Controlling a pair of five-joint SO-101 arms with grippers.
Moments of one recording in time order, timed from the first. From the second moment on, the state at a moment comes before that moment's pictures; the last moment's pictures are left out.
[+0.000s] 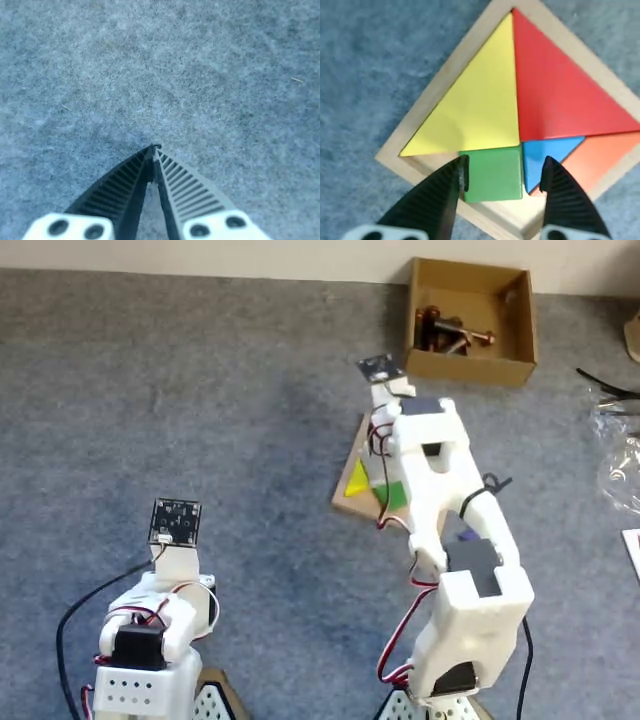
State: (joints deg) left arm -2.4 -103.6 96.0 76.0 5.5; right arm -11.7 16.4 4.3 65.5 14.7
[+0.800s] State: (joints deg) left arm -2.4 -103.6 96.0 76.0 5.5; right arm -17.1 15.2 2.7 72.1 17.5
